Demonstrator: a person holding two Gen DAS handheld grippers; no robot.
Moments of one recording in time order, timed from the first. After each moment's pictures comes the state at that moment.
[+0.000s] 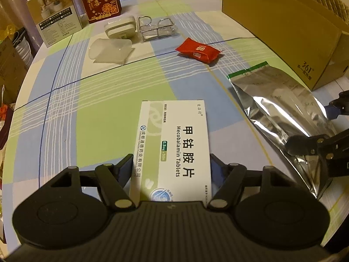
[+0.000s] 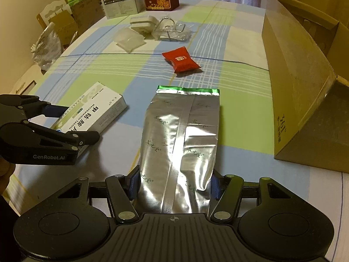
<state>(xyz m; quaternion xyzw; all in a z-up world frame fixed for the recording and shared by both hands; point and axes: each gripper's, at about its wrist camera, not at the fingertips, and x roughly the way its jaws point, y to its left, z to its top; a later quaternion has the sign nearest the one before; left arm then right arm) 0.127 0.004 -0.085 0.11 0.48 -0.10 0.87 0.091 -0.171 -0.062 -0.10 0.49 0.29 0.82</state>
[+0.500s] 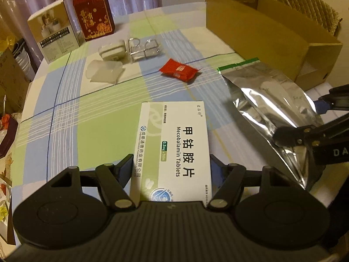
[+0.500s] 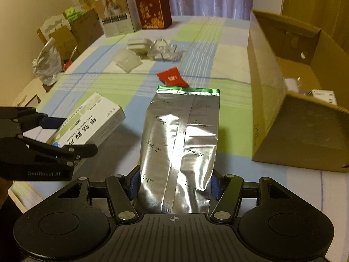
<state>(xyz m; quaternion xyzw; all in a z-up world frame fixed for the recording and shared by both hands) 0.093 -0.022 -0.038 0.11 0.45 -0.11 0.88 0.074 -0.196 -0.020 -0.08 0.46 0.29 0.84</state>
